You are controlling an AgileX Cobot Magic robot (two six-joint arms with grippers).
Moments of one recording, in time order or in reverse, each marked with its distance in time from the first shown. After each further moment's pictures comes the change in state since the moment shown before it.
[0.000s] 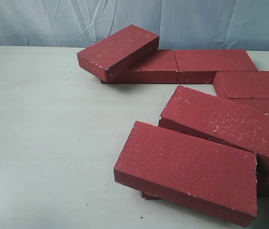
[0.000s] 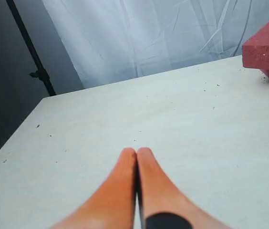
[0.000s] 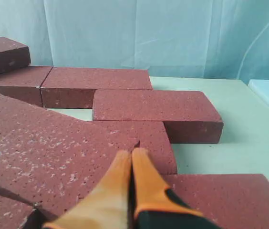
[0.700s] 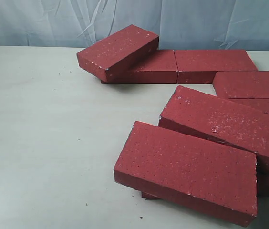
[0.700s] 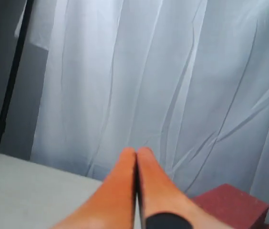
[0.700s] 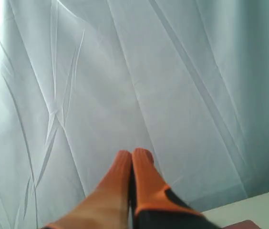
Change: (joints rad) left arm 0.000 0.000 0.000 -0.523 -0.408 -0.008; right arm 0.000 -0.002 0.000 0.250 -0.542 0.114
